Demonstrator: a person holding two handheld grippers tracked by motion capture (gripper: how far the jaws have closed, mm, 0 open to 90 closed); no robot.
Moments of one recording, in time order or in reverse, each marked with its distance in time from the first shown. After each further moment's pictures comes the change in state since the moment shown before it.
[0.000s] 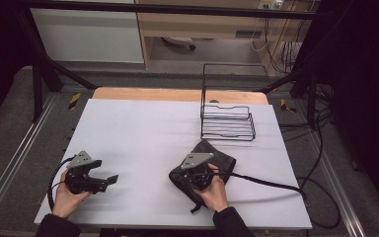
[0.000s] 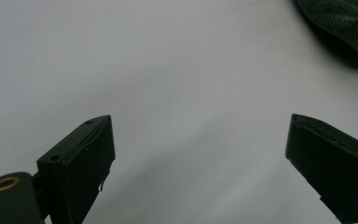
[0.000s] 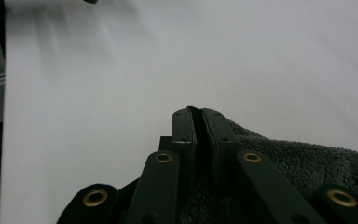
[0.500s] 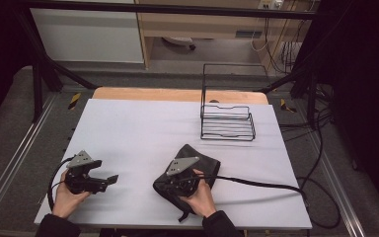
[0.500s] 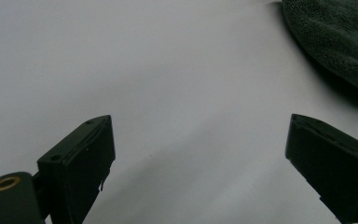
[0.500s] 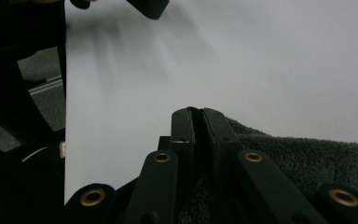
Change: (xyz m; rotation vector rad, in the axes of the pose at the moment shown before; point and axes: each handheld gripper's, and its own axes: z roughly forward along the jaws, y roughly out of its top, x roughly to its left) left arm -0.001 0.001 0.000 0.005 -0.003 -0.007; right arm 0.026 0.010 0.026 -0.005 0.146 0.010
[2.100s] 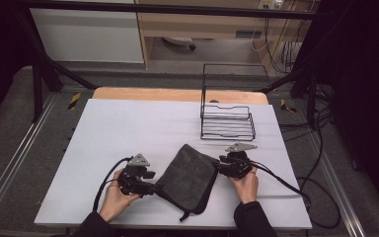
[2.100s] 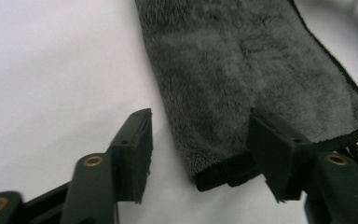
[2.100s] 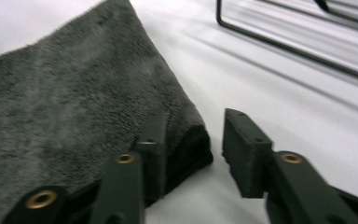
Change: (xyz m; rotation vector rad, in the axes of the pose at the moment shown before) left arm -0.106 0.049 0.080 0.200 -0.201 0.037; right arm -0.096 -0.078 -0.098 0.024 -0.484 0.367
